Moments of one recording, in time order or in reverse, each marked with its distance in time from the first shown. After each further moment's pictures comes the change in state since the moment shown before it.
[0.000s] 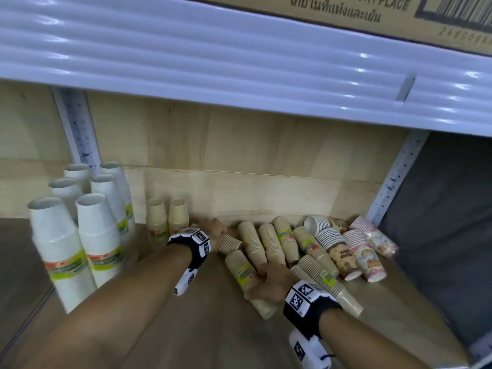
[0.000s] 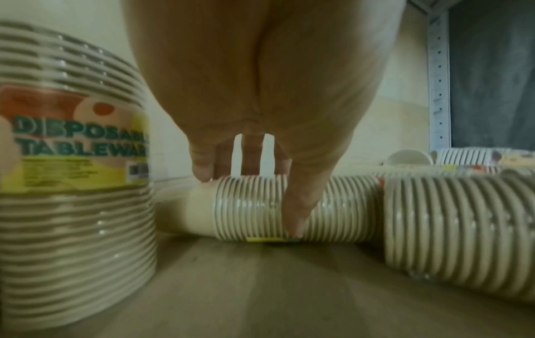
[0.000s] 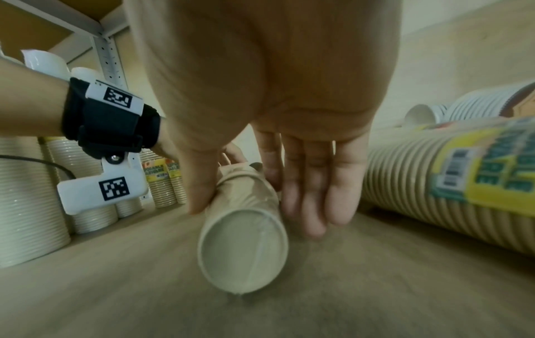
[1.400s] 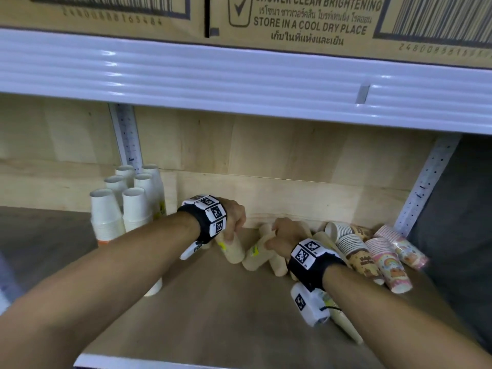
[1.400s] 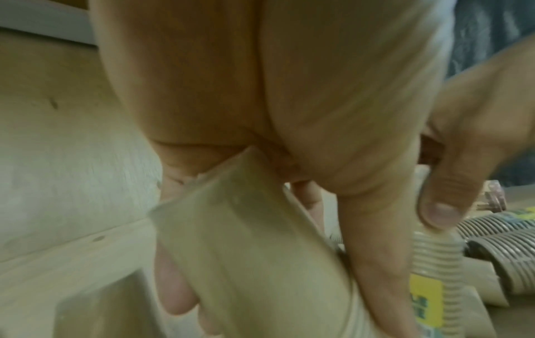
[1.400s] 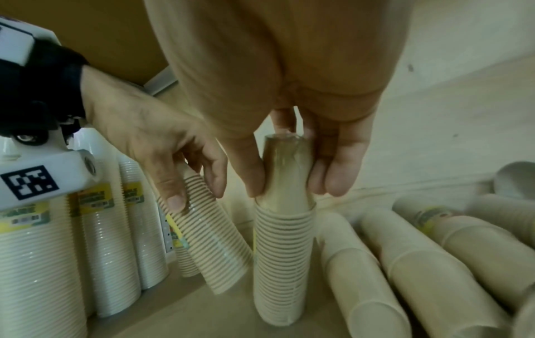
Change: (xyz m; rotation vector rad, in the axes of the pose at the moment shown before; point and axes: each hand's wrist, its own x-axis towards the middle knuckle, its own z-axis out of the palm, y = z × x) left_hand -0.080 0.013 -0.102 0.297 -0.192 0.192; right_hand 0.005 -0.046 -0.069 0.065 0.204 -0.068
